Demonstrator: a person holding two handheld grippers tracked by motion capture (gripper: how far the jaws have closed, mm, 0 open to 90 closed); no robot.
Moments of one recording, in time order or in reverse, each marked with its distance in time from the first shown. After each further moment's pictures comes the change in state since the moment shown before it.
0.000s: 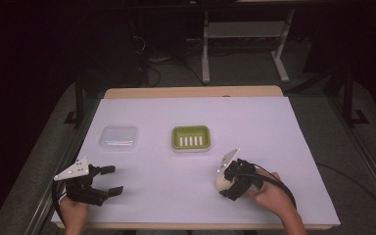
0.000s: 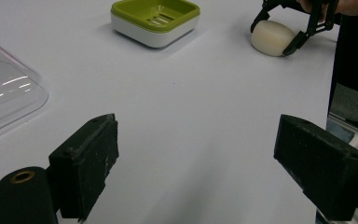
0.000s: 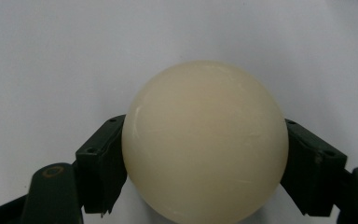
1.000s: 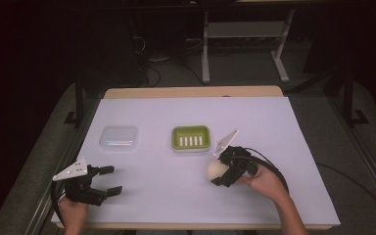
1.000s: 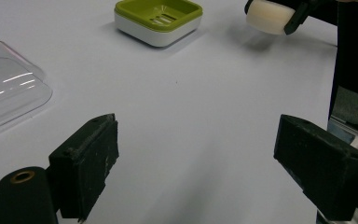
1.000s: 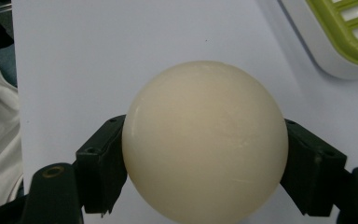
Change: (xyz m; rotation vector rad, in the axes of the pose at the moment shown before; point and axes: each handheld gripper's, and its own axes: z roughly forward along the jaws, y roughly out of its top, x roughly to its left) left arm 0.002 -0.002 -0.002 -0.002 0.006 -0.010; right arm -0.028 0.030 -0.016 -0.123 0.124 0.007
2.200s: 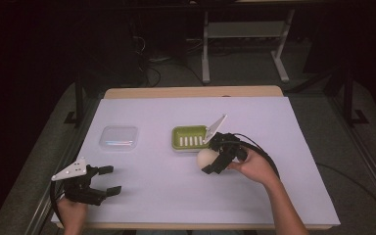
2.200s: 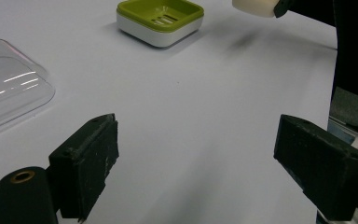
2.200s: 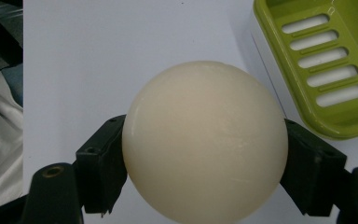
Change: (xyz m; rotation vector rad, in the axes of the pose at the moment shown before) left arm 0.001 0.000 -0.002 -0.005 0.001 -0.009; right arm -0.018 0.042 -0.002 -0.004 0.043 -0.051
